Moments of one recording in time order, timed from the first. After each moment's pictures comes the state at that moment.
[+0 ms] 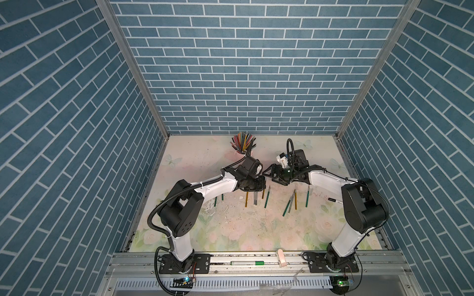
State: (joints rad) left arm -0.73 1.80 1.21 -0.33 0.33 -0.64; right arm 0.44 1.74 1.06 -0.18 -0.66 0.69
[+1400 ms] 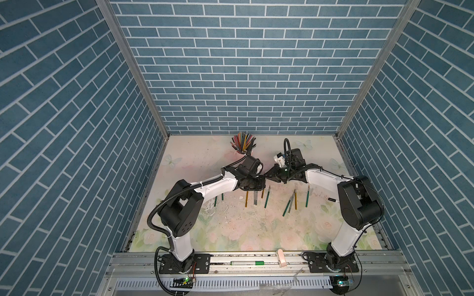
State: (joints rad) left arm -0.73 1.80 1.23 -0.36 0.31 -0.61; right arm 0.45 1.78 1.10 -0.18 -0.68 0.74
